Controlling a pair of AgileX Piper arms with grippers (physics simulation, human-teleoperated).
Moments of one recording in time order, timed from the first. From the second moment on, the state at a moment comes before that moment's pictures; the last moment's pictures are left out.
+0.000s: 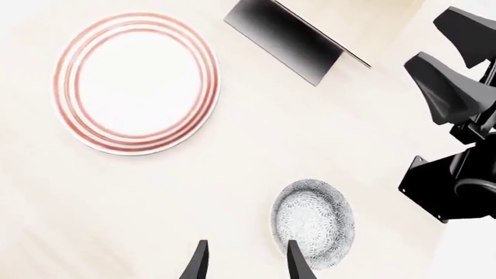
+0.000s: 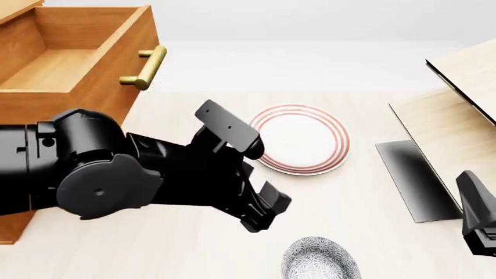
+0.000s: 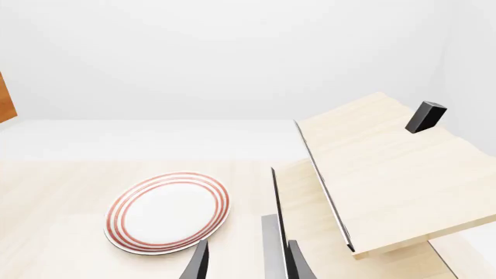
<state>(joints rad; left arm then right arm) -1.00 1.36 -0.87 0.32 -0.14 0.00 0.01 0.00 0.00 0.00</state>
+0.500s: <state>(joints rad) -1.04 1.46 -0.86 0.23 -0.19 0.00 0.01 0.00 0.00 0.00</state>
